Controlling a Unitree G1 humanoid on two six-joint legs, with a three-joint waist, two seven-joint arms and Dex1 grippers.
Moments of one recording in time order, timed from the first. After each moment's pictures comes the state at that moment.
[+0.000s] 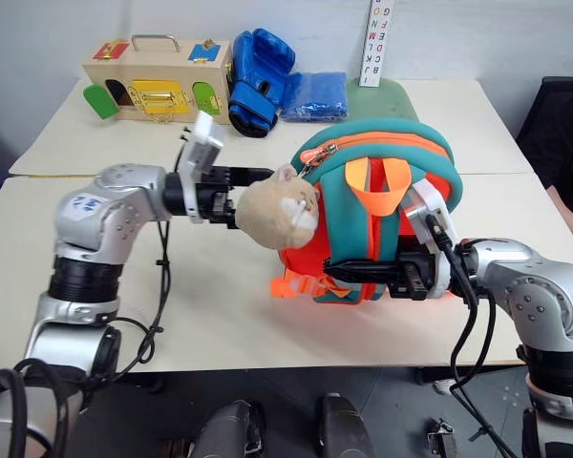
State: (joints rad) left arm -0.91 0.53 -0.03 0.03 -0.48 0.77 -1.09; right arm -0.46 -0.80 -0.13 -0.33 1.03 0.93 1.12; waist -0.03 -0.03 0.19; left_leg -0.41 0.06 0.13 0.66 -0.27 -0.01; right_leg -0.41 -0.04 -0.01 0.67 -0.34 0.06
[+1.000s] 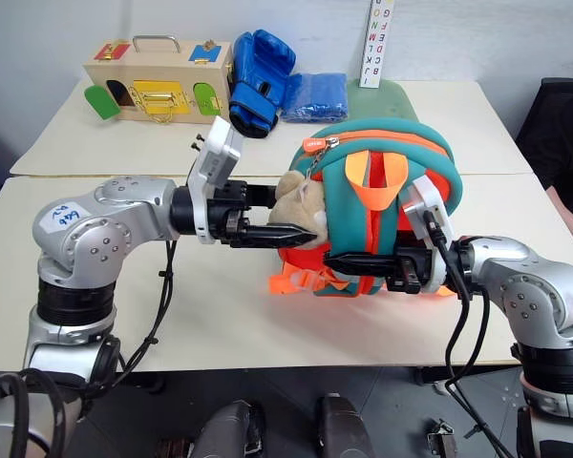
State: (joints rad) left arm -0.88 0.50 -0.05 -0.26 -0.74 1.03 -0.84; right arm -0.47 -0.78 -0.12 -0.31 0.98 0.90 1.10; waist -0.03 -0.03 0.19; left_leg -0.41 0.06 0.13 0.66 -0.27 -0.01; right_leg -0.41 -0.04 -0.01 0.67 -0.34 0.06
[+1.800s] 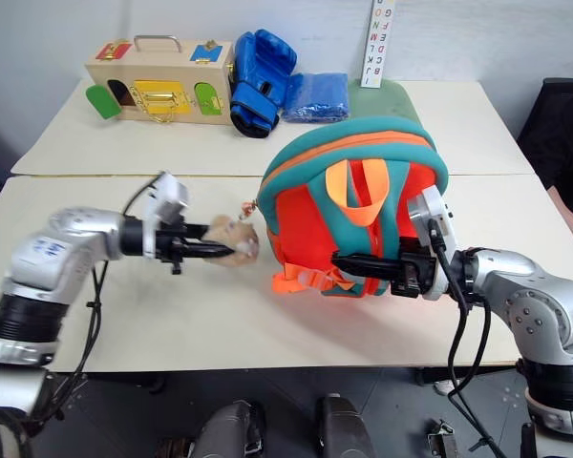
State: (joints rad) left arm -0.65 0.68 -0.17 0.07 -0.41 0.61 -1.04; right arm -0.38 -0.76 -0.17 -0.35 0.99 0.87 0.98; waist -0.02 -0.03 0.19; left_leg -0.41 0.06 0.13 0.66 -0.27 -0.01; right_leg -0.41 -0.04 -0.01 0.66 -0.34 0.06
